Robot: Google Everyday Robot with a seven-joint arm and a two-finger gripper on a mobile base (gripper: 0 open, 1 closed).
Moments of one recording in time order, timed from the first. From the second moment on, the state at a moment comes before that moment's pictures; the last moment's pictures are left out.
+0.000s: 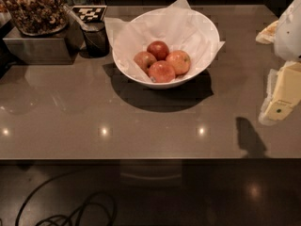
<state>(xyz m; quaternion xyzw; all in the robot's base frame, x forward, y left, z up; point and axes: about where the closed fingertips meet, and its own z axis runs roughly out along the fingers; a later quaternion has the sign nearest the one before) 0.438 -0.217 0.976 -0.60 0.78 -0.03 0.16</state>
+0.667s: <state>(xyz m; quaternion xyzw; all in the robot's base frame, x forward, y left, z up) 0.441 -0.216 0.980 -0.60 0.78 -0.03 0.18</state>
